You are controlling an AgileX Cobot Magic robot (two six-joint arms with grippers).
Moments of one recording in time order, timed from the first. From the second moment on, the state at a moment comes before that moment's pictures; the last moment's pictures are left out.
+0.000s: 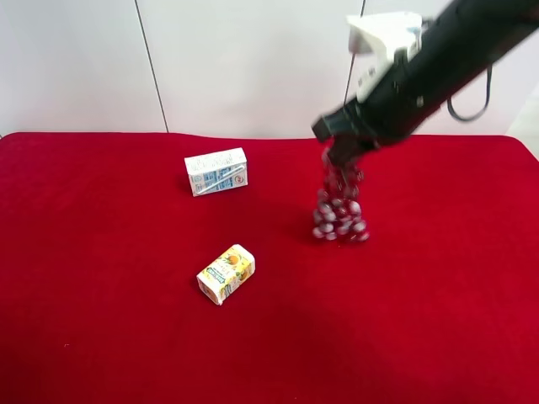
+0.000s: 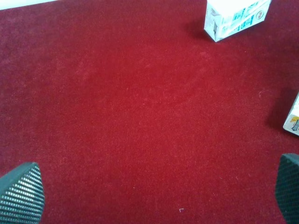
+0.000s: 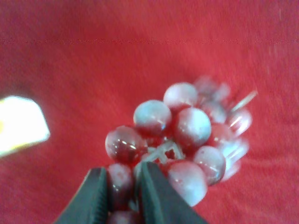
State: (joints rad) left arm 0.13 0.00 -0.52 -0.23 1.08 0.29; right arm 0.46 1.51 -1.18 0.24 0.77 -0.22
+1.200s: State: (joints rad) left arm 0.13 0.00 -0.52 -0.23 1.08 0.29; right arm 0.46 1.51 -1.44 0.61 0.92 -0.52
